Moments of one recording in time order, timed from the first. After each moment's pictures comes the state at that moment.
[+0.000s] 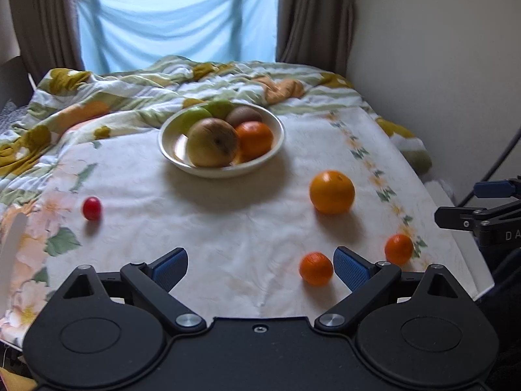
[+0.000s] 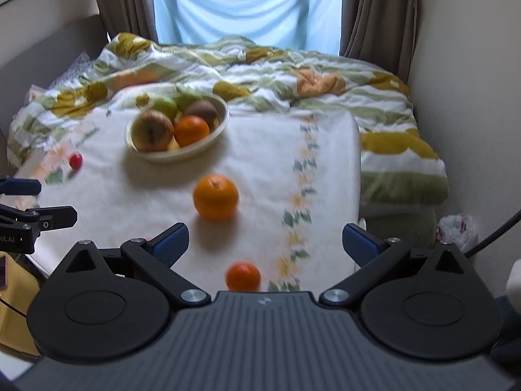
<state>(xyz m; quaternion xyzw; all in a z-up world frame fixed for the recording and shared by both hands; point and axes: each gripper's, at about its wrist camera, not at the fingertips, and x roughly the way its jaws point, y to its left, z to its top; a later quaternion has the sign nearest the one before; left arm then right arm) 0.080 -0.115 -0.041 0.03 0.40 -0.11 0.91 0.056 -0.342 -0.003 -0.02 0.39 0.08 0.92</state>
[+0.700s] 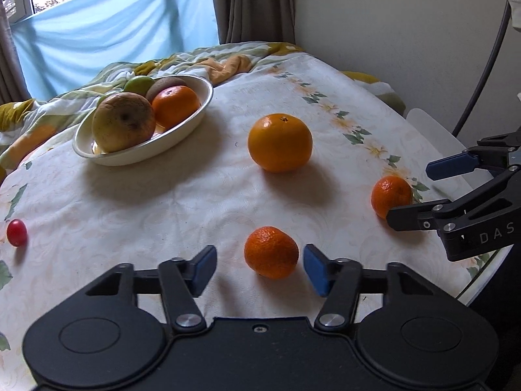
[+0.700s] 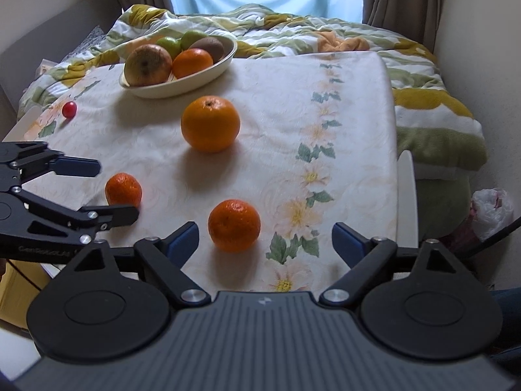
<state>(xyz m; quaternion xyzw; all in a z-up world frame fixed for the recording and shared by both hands) 0.102 -0.167 -0.113 0.12 0.40 -0.18 0.89 0.067 -0.348 -0.090 -0.01 0.42 0.12 0.90</state>
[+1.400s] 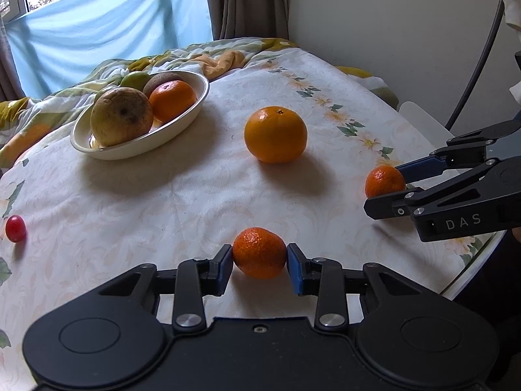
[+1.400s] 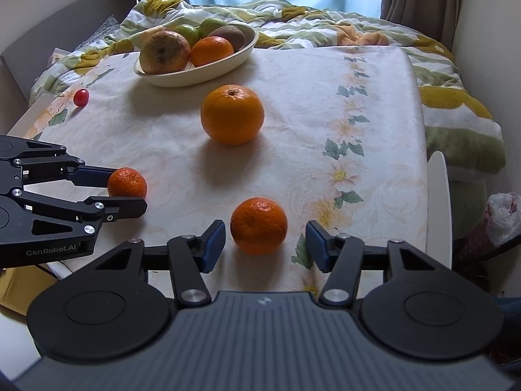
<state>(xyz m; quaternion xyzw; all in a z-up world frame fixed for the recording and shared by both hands) 0.096 -0.162 -0.111 0.12 0.41 -0.19 0.88 0.073 -0.335 -0.097 -0.02 0.43 0.15 0.89</state>
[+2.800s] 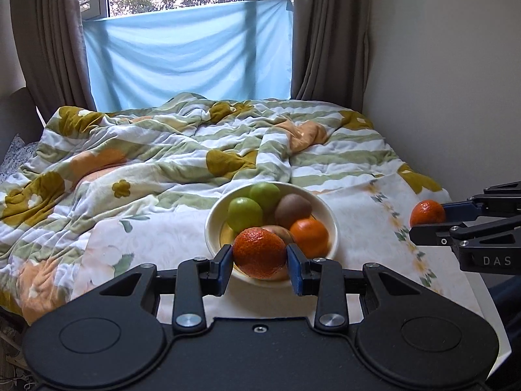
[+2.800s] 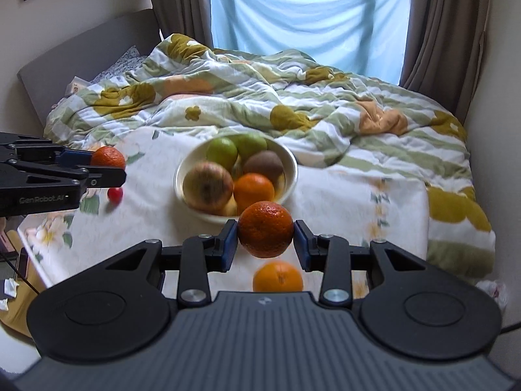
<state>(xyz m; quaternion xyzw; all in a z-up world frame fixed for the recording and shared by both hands) 0.184 -0.058 0.034 0.04 0.36 -0.09 0.93 0.150 -0.265 0.048 -0.05 0.37 0.18 0.91</state>
